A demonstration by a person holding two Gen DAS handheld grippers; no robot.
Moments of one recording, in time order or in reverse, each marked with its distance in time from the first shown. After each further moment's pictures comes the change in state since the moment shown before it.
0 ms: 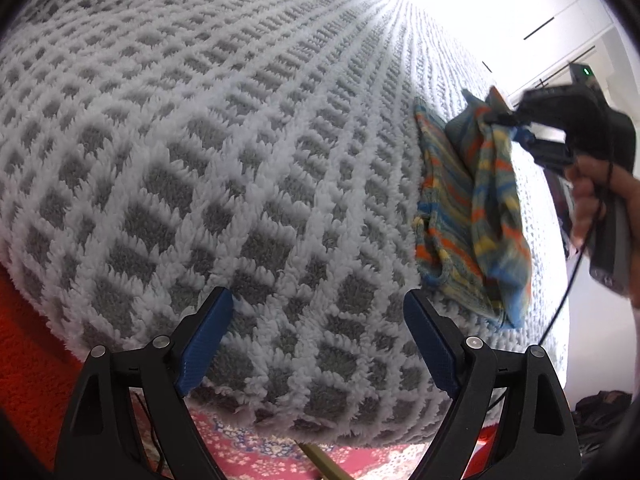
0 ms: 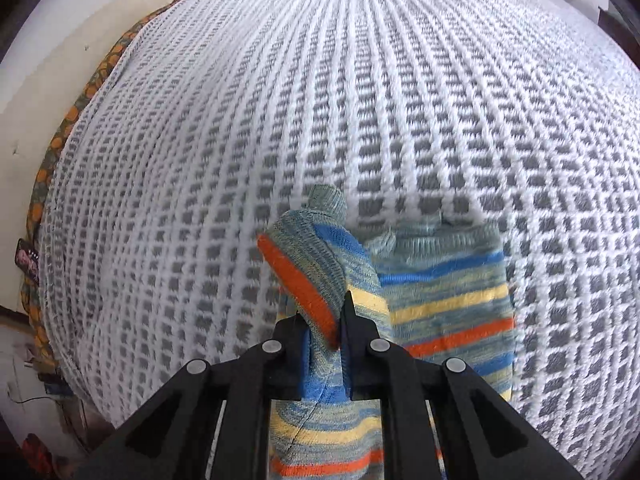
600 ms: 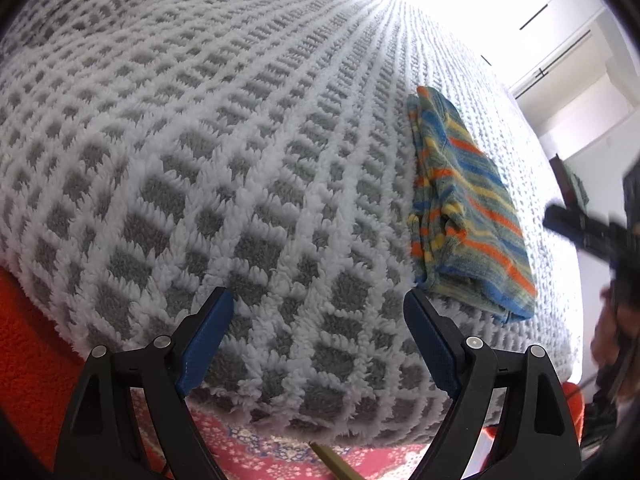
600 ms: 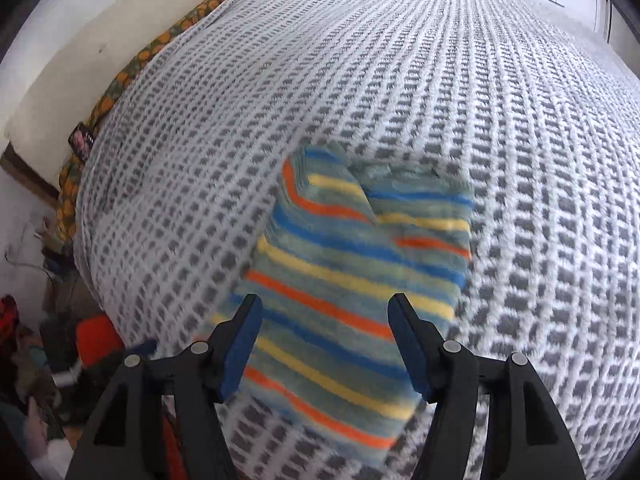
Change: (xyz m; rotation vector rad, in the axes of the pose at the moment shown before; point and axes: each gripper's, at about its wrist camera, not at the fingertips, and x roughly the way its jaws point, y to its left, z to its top) left arm 0.000 -0.007 -0.004 0.054 -0.022 0.049; right arm -0.085 -0.057 -0.089 -0.340 0.023 0.138
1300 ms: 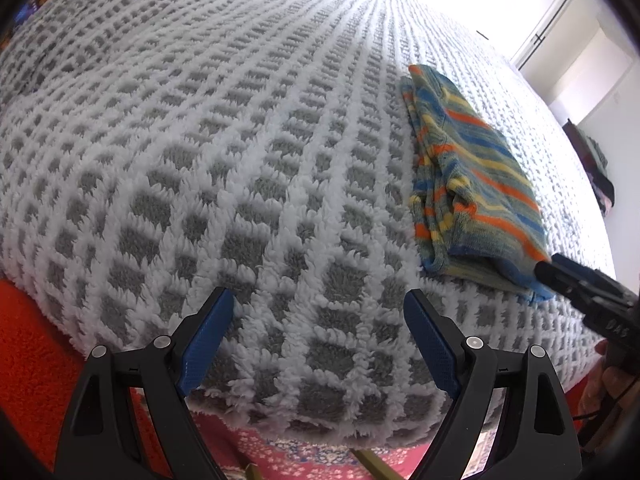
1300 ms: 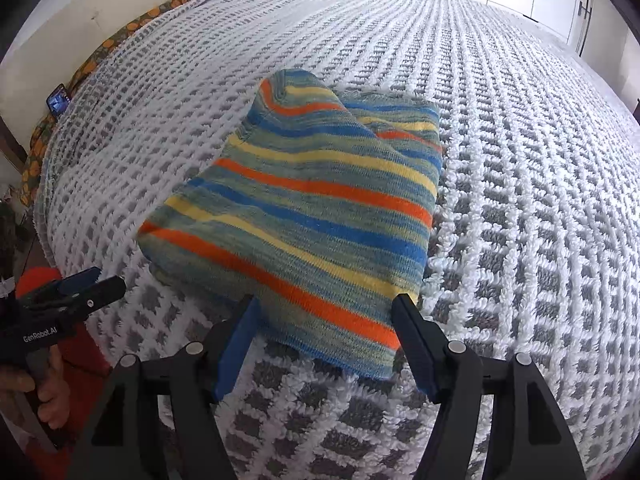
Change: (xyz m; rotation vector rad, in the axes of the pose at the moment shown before) left arm 0.006 -0.021 -0.006 0.130 -0.011 0.106; right arm 0.020 0.006 -0.089 -0.003 -0.065 -0.155
